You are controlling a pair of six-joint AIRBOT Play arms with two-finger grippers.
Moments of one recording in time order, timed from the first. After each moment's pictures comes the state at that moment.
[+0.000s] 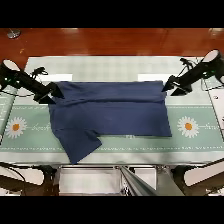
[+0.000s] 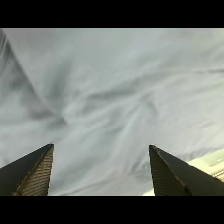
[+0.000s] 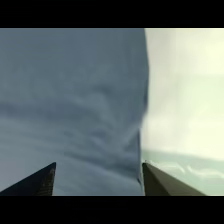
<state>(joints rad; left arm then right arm) 0.24 -1.66 1.36 1.05 -1.50 -1.42 -0.22 -1.72 1.54 -1.16 1.51 1.47</state>
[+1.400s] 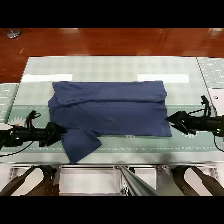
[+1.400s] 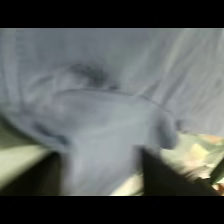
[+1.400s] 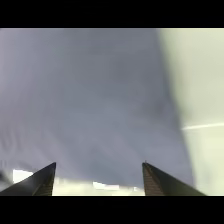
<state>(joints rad) 0.47 -1.05 0.33 0.84 -1.18 -1.24 -0.50 -0.95 0.50 -0.83 1.18 1.28</state>
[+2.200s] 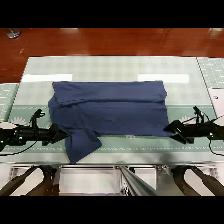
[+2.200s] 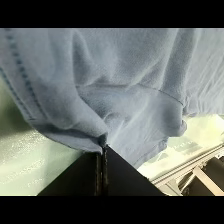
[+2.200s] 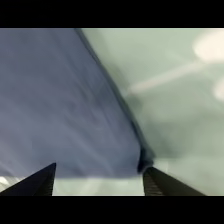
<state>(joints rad) 0.42 -1.06 0.33 0.78 -1.21 -1.13 -0.40 -1.01 0.43 -0.99 1.11 1.45</state>
